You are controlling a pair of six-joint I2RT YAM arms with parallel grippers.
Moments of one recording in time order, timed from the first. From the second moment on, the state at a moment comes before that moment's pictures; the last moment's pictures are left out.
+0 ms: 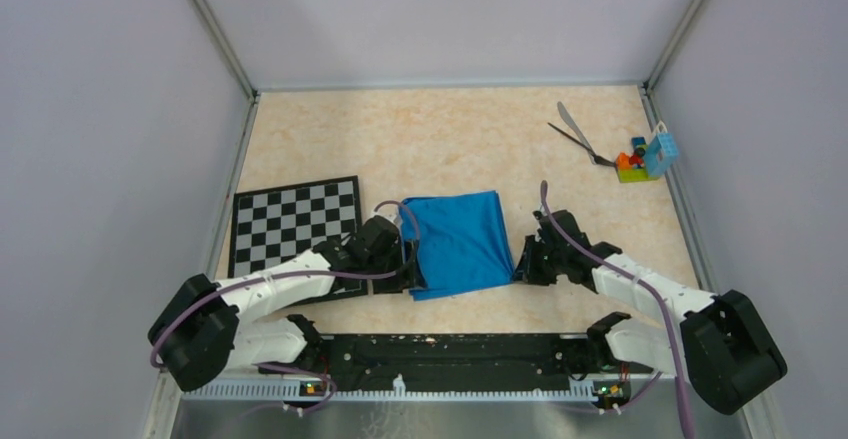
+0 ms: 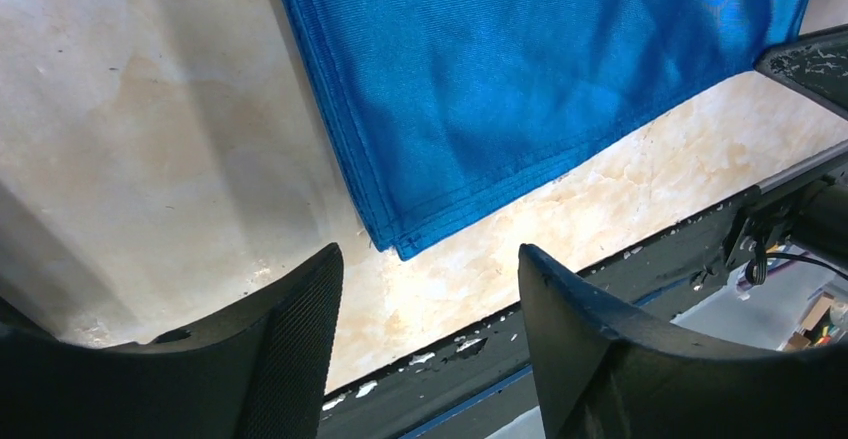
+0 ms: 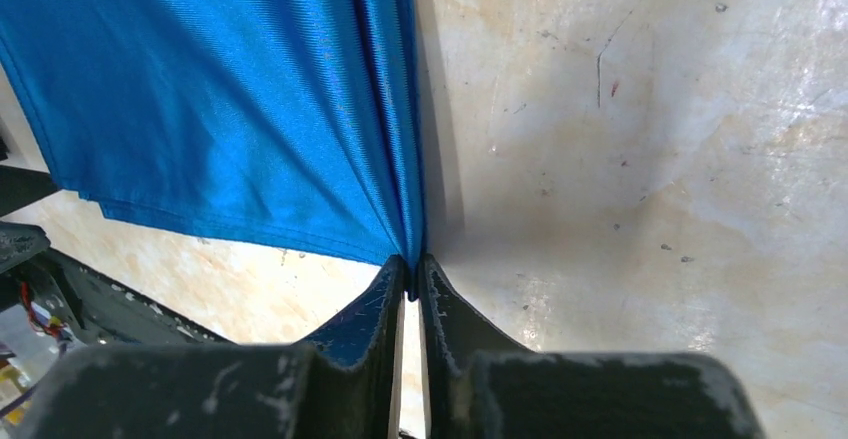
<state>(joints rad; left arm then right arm) -0.78 1.17 0.53 -0.33 0.16 -0.88 0.50 1.09 0.39 -0.30 -0.22 0.66</state>
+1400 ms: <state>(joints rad) -0.40 1.65 0.96 -0.31 0.17 -0.55 0.34 1.81 1.05 -0.15 -0.27 0.35</state>
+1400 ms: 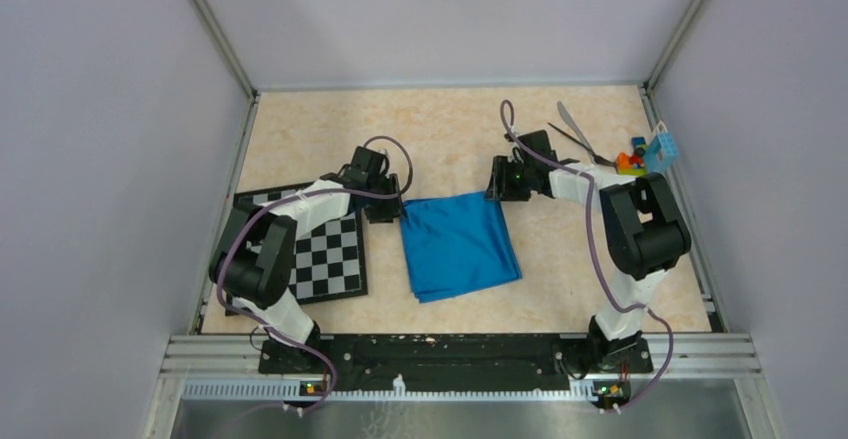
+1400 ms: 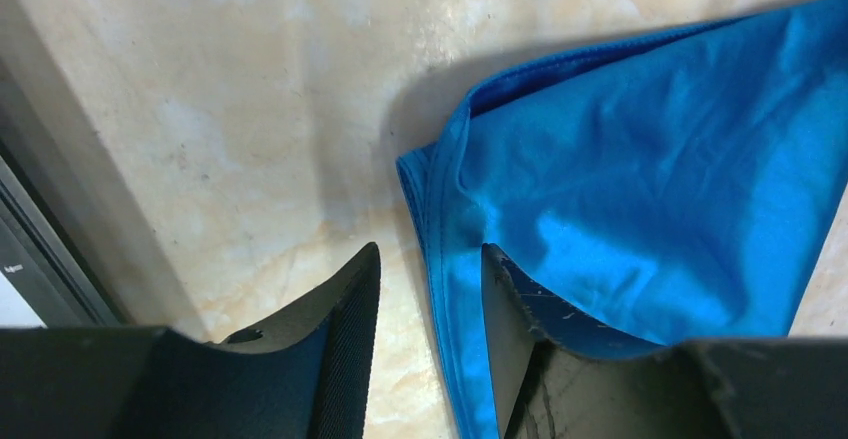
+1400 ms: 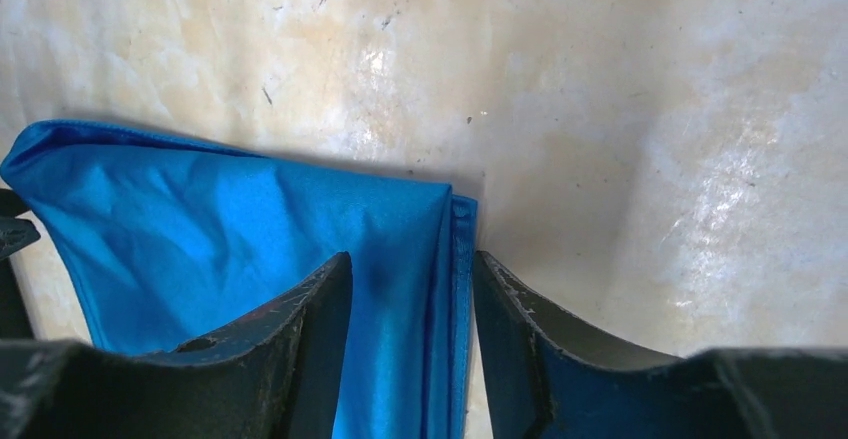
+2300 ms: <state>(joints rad) -0.36 1.72 0.99 -0.24 0.25 -0.53 0.27 1.79 1.02 -0.10 -0.24 0.38</state>
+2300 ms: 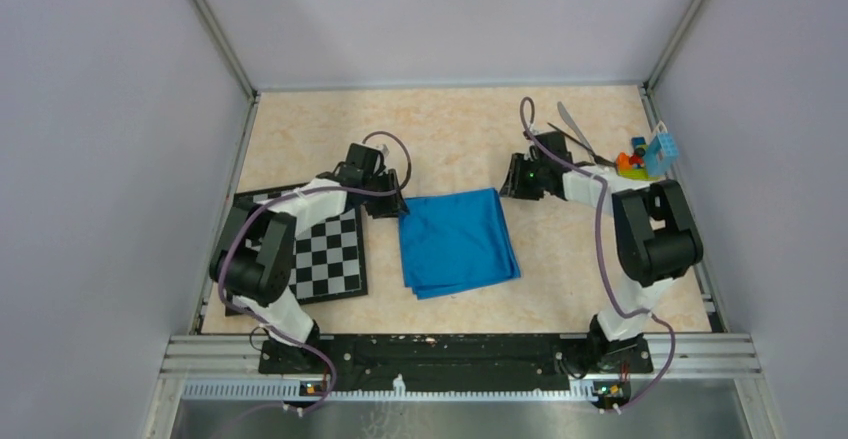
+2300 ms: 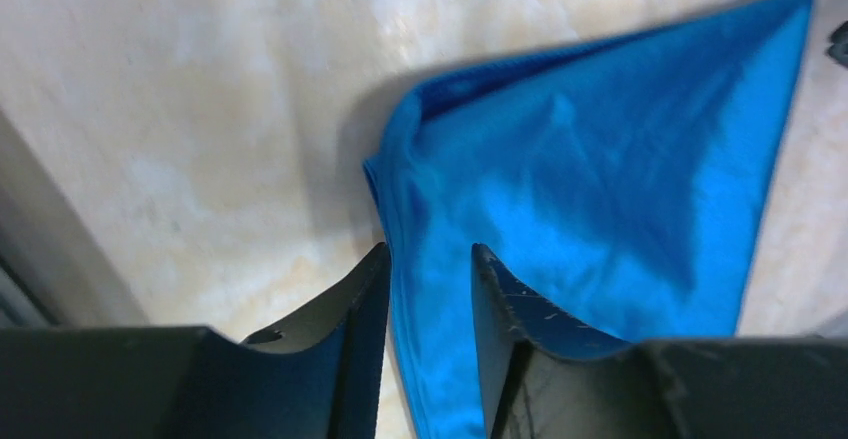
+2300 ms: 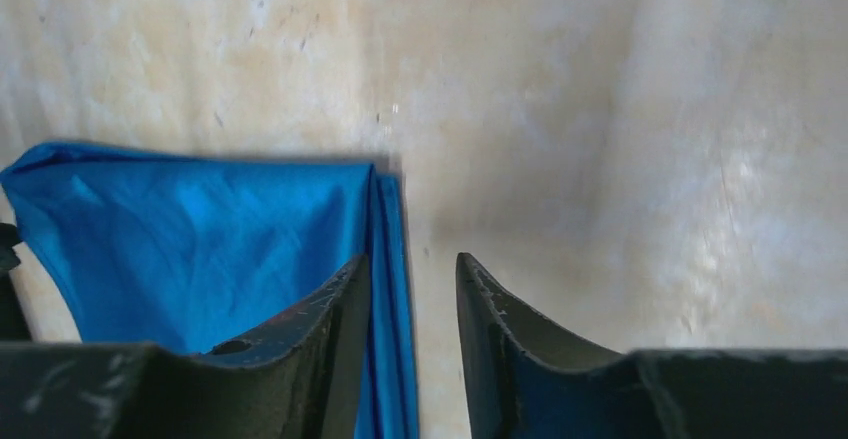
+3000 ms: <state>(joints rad) -0.63 1.19 0.62 -0.34 0.31 -0.69 0.58 1.26 0.69 -0.53 -0.14 0.46</state>
